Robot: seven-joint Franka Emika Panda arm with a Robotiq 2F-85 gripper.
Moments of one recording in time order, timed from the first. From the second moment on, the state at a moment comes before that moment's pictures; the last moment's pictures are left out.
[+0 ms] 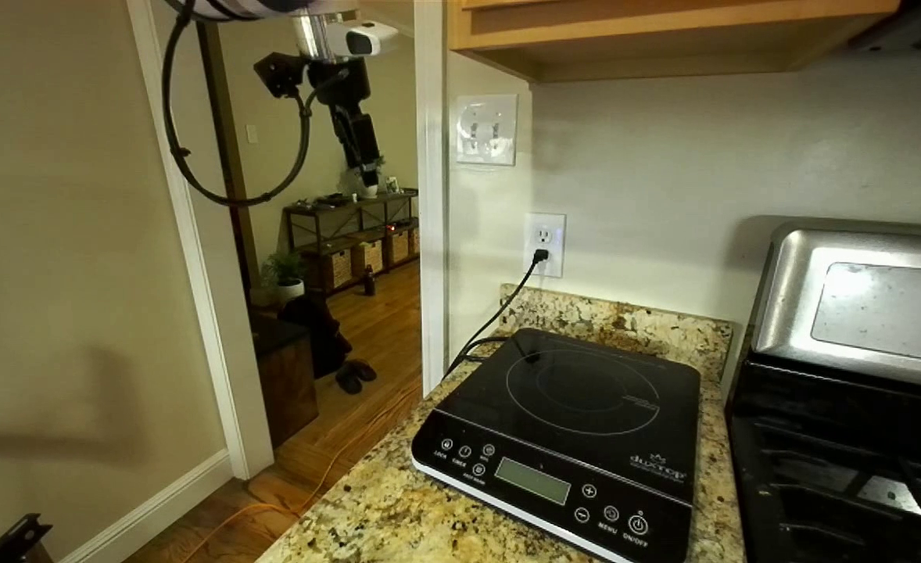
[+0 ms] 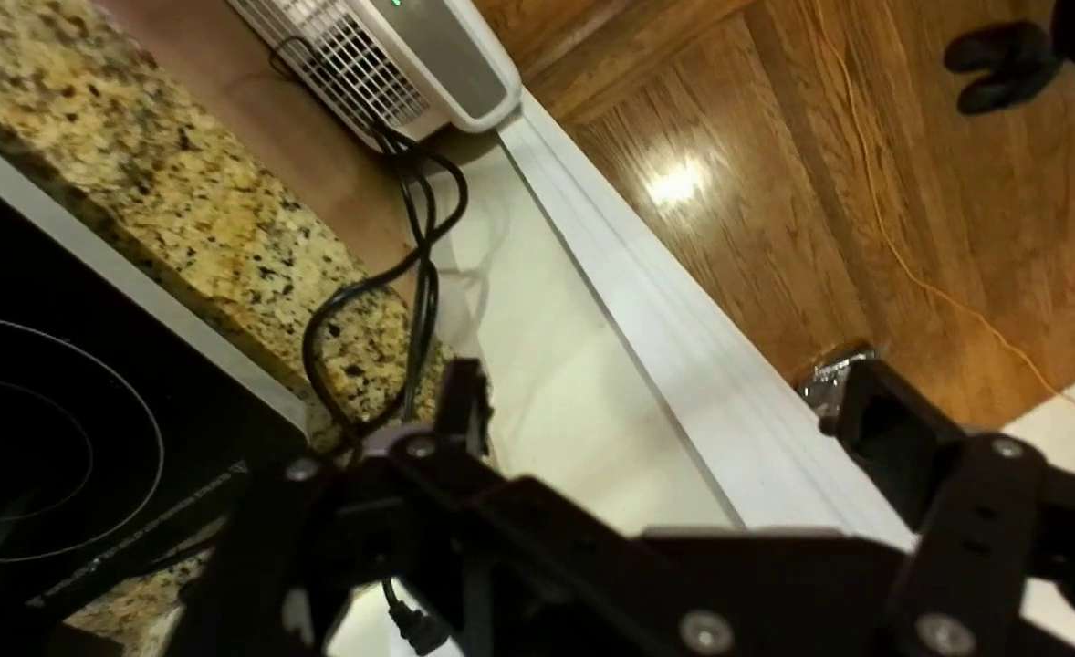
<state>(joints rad) -0.08 -0.16 0.04 -2.12 0.09 2.32 0.62</state>
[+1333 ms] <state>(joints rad) -0.08 0.01 -0.02 -1.98 0.13 2.52 0.91</state>
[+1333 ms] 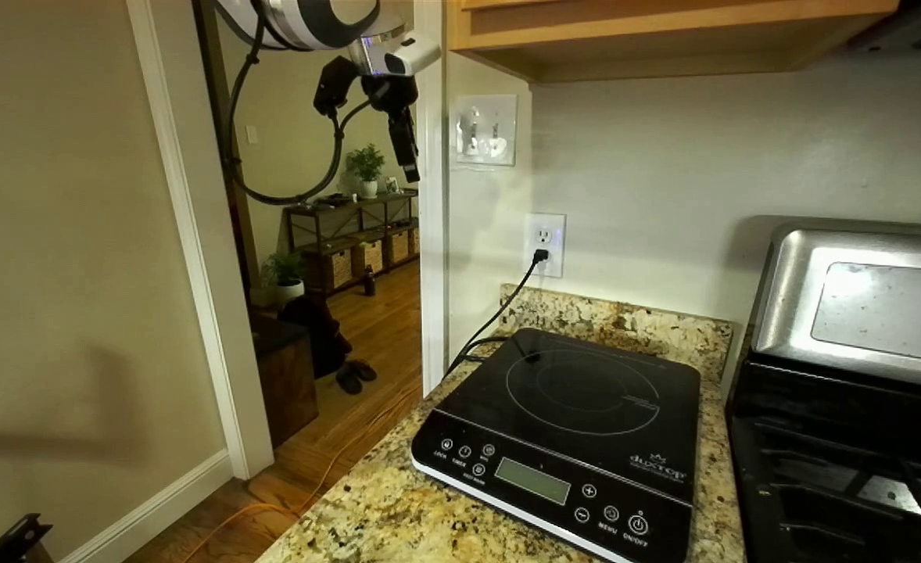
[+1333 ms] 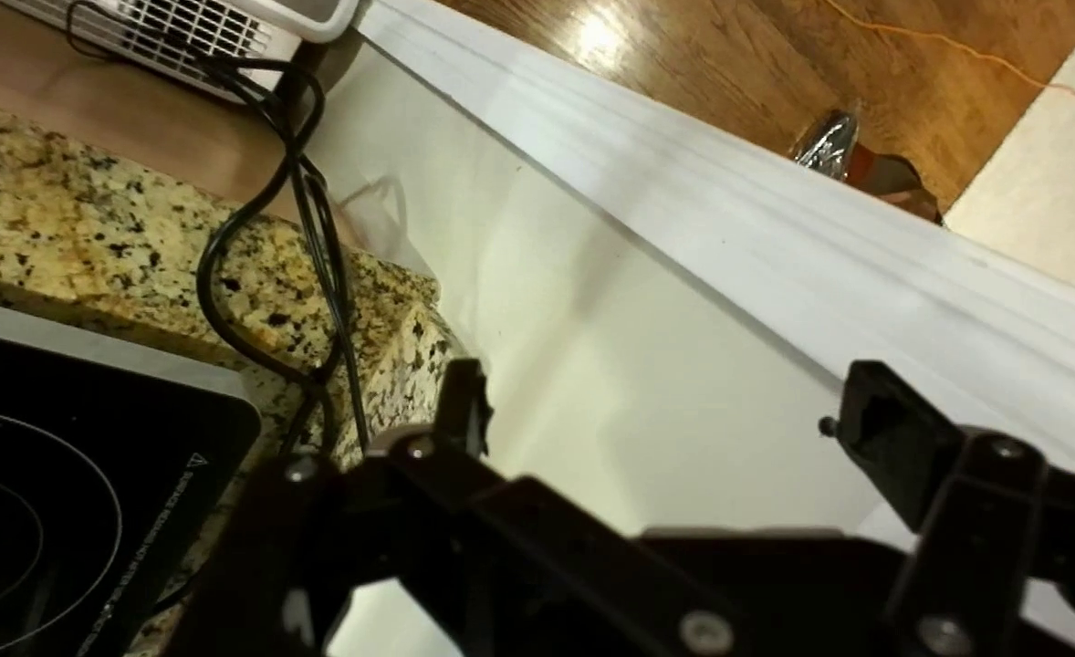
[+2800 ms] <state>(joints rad) -0.08 0.11 -0.05 -1.95 0.15 2.91 0.91</state>
